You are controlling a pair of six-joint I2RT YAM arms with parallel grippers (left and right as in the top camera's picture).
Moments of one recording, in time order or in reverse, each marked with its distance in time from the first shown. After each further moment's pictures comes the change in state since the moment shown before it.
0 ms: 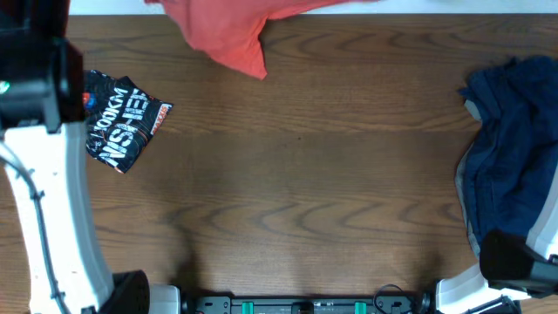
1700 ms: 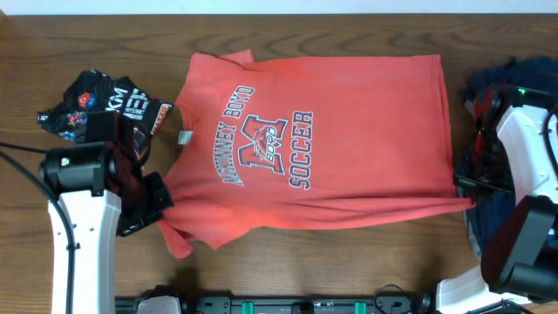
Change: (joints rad) left arm 0.006 -0.351 -0.840 -1.099 -0.123 0.088; right arm -0.025 -0.024 -0.935 -0.710 0.156 -0.039
